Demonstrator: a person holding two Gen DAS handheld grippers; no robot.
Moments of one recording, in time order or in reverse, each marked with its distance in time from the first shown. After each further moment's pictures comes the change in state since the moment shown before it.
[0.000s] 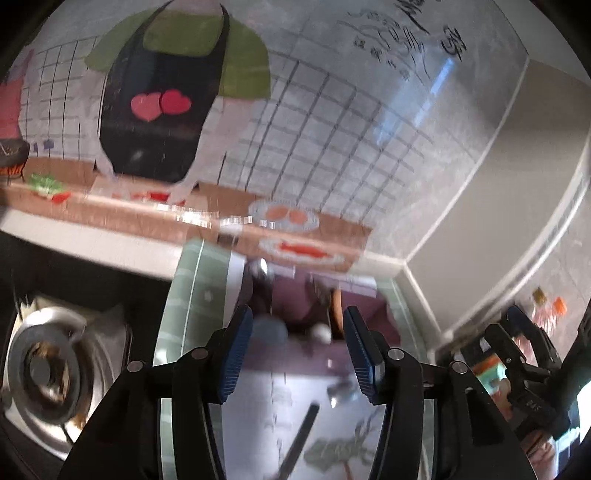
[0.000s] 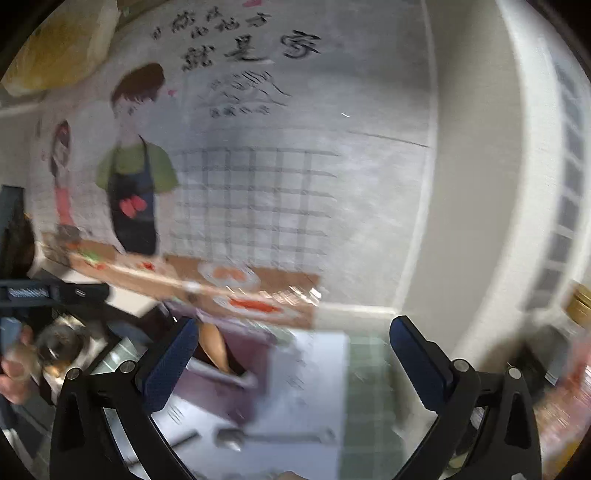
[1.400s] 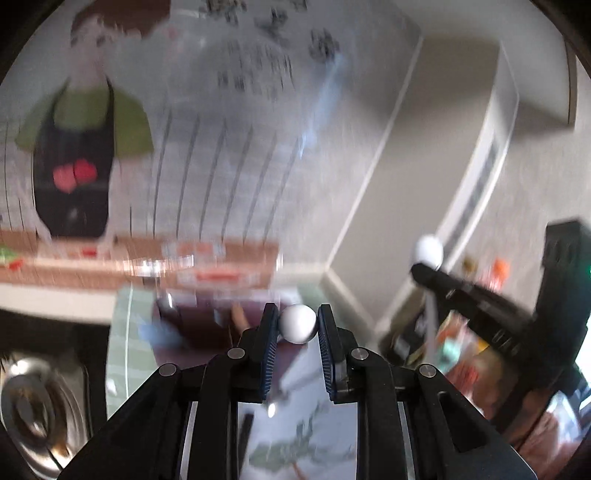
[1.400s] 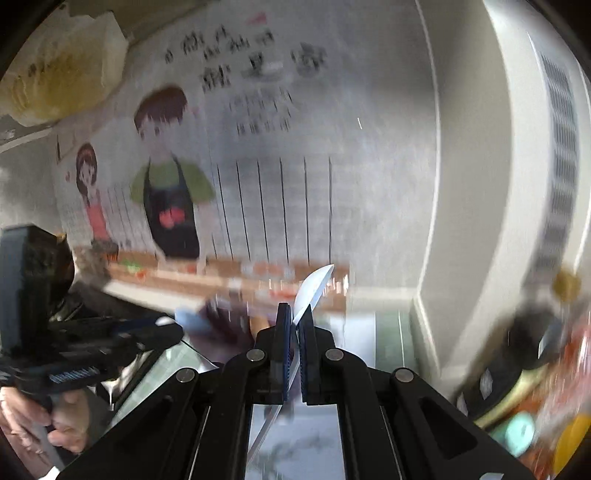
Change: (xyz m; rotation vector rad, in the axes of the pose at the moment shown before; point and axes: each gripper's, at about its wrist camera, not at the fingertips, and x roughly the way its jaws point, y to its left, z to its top) left arm -0.041 -0.079 0.003 0.197 -0.126 -0.211; right arm -0.042 0.005 0.025 0.074 -0.012 0.163
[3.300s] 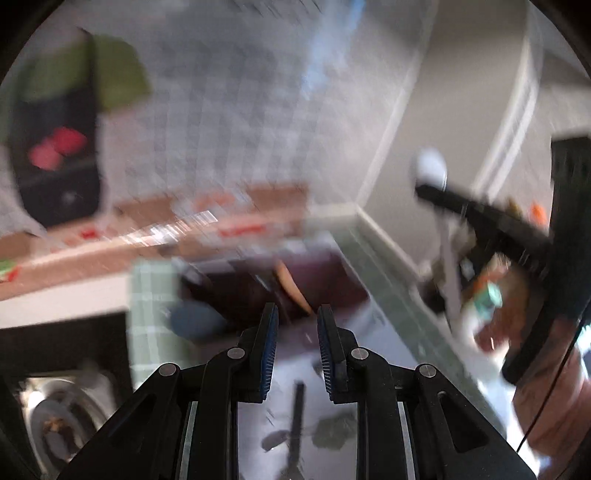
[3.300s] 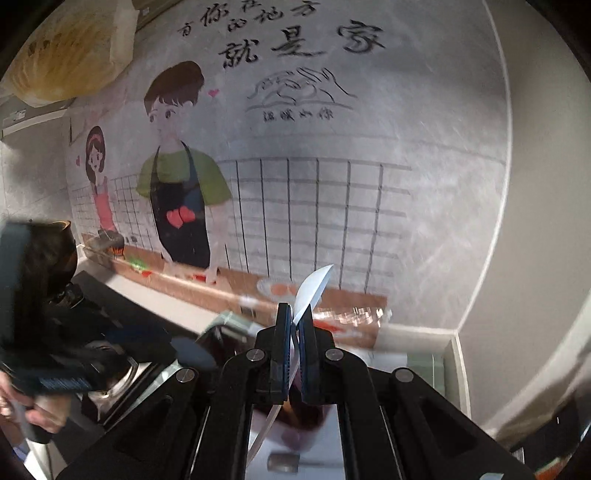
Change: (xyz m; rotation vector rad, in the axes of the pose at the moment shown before) left arm 0.065 0.049 -0.017 0.122 0.330 0.014; right arm 0.076 0.013 0.016 -0.067 0.045 0.077
